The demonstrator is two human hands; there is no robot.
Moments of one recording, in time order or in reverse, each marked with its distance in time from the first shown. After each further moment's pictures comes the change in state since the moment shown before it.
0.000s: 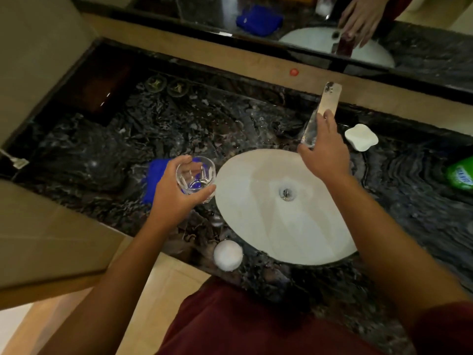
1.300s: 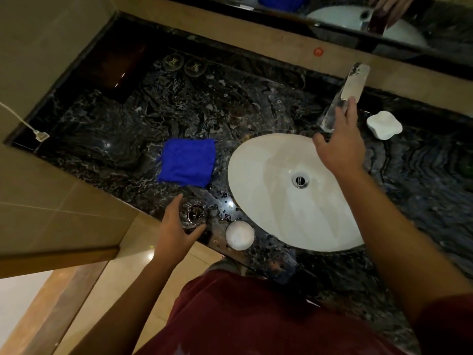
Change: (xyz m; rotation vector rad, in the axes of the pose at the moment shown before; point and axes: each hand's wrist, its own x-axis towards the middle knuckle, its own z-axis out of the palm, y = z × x) left_hand -0.116 -0.098 -0.004 0.423 0.004 -0.238; right_hand -0.014 0.002 0.024 0.003 0.083 0.002
